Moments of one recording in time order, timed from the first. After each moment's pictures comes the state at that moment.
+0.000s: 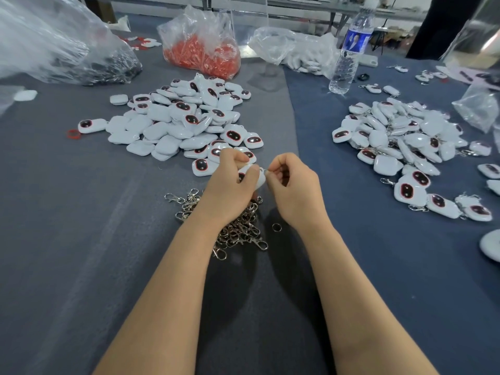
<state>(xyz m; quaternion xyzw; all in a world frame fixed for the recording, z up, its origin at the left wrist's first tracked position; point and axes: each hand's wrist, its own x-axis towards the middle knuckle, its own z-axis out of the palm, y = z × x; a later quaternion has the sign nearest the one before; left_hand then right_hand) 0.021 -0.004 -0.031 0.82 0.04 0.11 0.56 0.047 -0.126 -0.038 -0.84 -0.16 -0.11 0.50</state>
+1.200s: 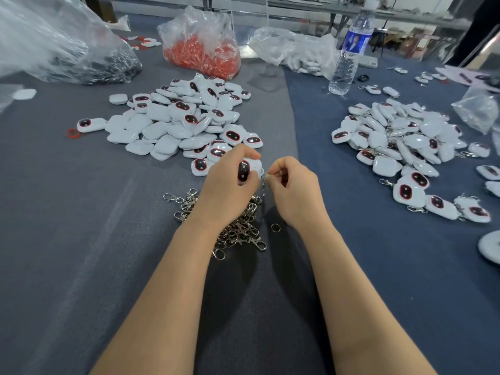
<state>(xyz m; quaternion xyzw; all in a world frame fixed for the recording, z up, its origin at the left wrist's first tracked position) 0.014 -0.004 -0.025 0.87 -0.03 0.18 0.46 0.049 -0.130 -0.038 -0.87 -0.15 -0.10 0.46</state>
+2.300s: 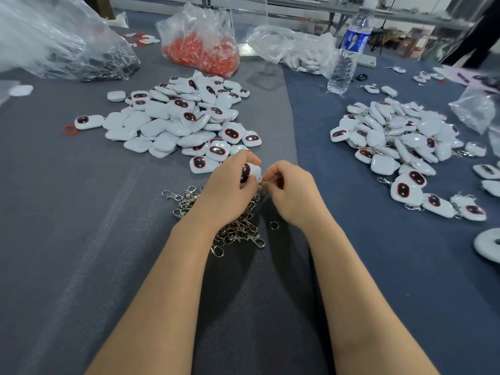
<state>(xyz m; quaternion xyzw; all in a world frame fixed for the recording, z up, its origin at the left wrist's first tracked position) 0.019 -0.001 -0.033 0.88 -0.04 0.13 0.45 0.054 -0.136 -0.040 -0.90 -0.20 -0.05 0.39</state>
